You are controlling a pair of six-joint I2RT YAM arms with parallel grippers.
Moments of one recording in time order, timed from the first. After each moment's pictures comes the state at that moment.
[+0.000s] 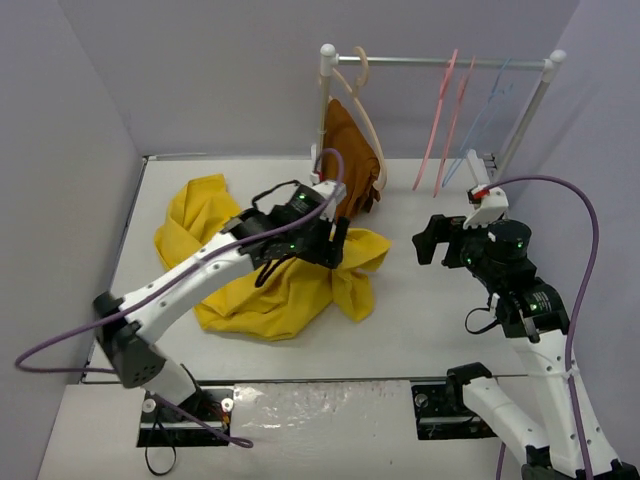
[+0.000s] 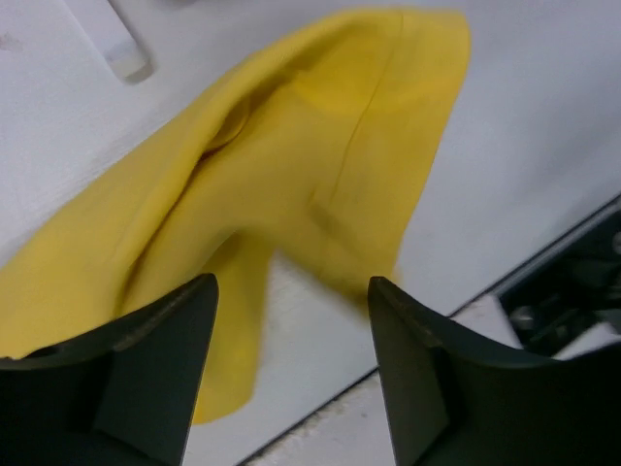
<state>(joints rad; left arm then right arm) -0.86 1.54 1.59 -0.84 -0.04 -0.41 0.23 0.78 1.02 -0.62 -0.08 0.19</state>
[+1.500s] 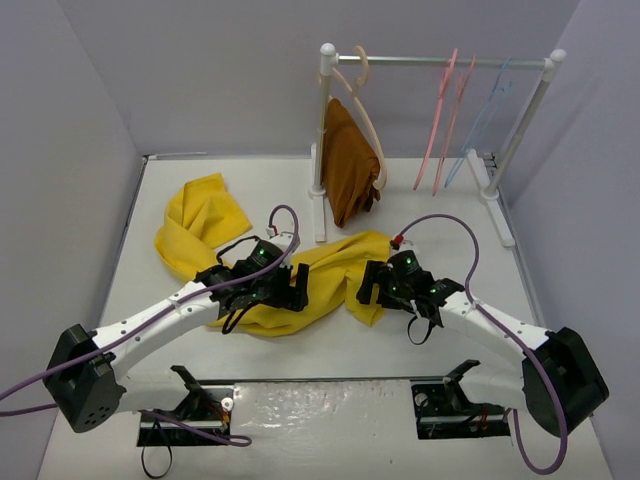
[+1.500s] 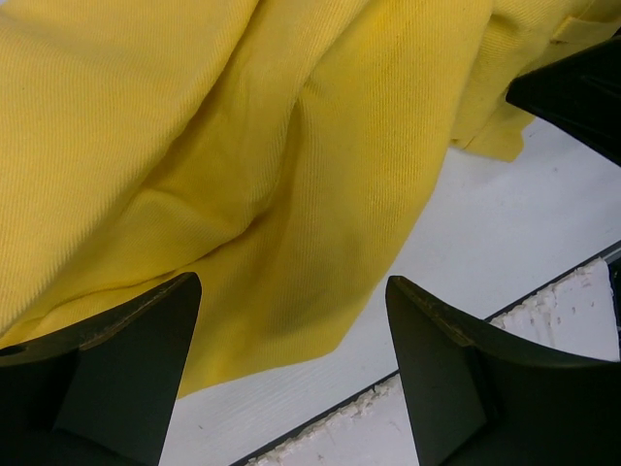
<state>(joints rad) -0.78 1.22 0.88 -0.52 0.00 -0.49 0.57 1.17 0.54 -0.23 0.02 0.65</state>
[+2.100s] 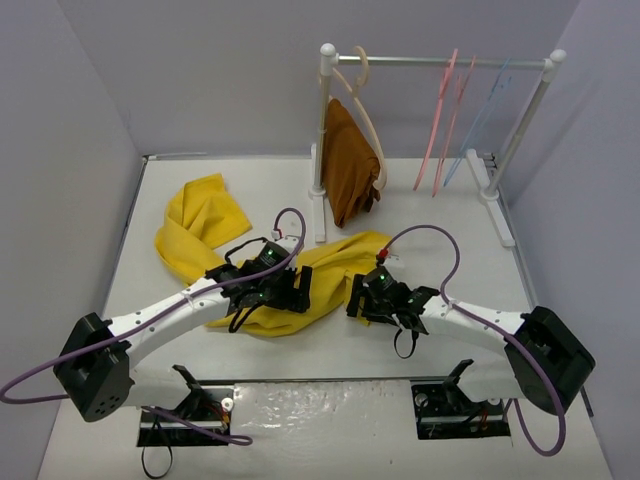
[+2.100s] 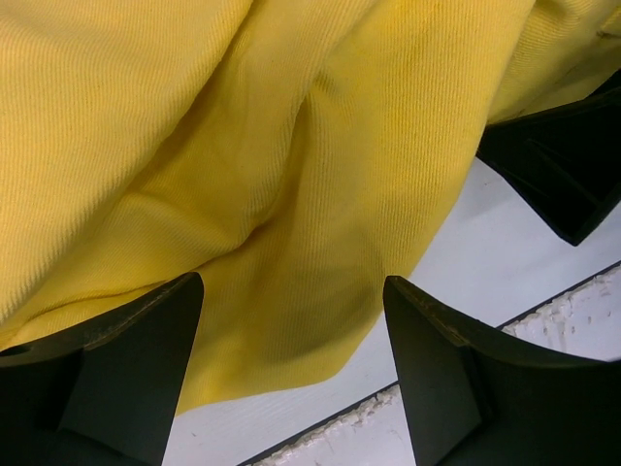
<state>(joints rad) -0.79 1.29 0.88 -0.51 0.00 -0.51 0.77 1.29 0.52 -0.19 0.19 0.85</state>
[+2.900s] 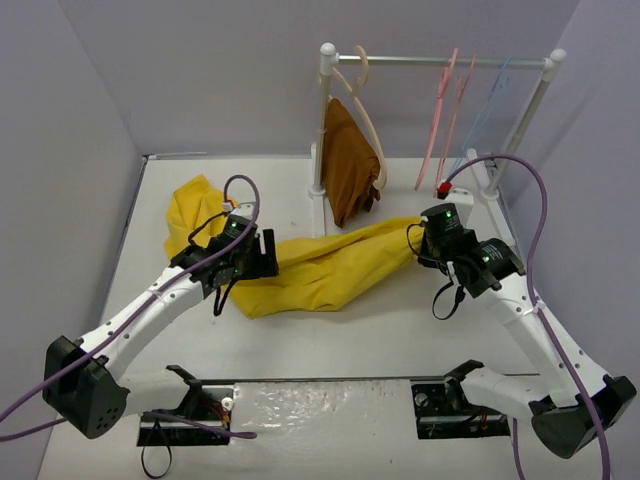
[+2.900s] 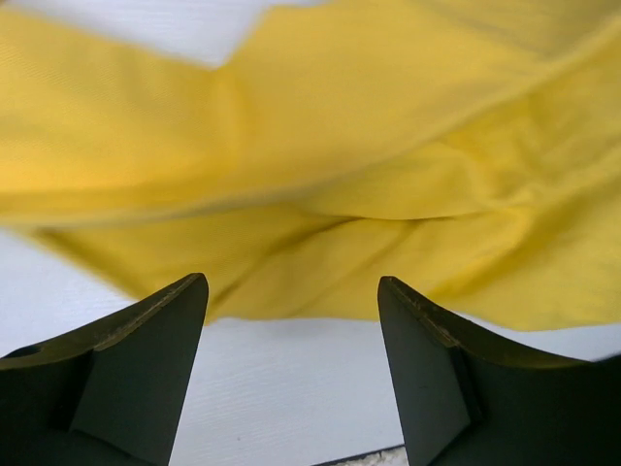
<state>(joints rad) -0.52 1.19 0.98 -0.65 -0.14 -0.58 0.49 1.06 1.12 -0.91 0.42 0.50</state>
